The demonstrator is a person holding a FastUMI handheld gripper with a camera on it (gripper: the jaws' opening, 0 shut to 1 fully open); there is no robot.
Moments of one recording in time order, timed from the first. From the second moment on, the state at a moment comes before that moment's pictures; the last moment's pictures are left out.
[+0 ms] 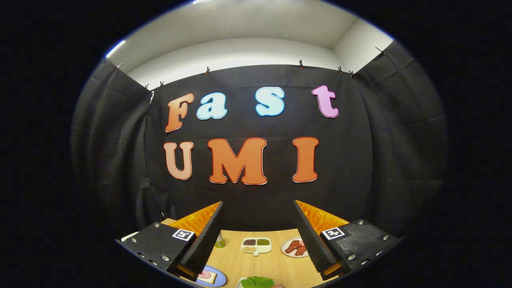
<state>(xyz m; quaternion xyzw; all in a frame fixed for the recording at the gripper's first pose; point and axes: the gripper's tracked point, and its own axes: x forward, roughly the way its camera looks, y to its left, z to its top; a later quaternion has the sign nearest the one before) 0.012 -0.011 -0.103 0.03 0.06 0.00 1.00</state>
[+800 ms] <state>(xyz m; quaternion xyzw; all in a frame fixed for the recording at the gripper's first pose) -0.013 0.006 -0.344 0.05 0.35 0.03 0.93</state>
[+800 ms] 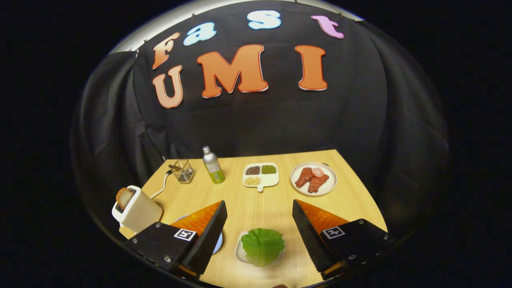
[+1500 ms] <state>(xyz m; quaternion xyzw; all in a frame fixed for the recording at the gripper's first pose) -0.071 0.028 -0.495 0.01 0.56 0.07 0.82</state>
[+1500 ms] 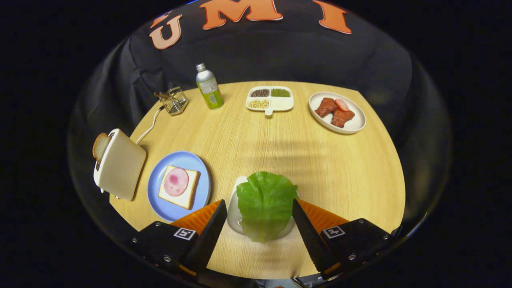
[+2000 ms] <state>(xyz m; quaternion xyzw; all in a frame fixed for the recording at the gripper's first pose) -0.081 0.021 -0.550 -0.02 0.64 0.07 0.76</state>
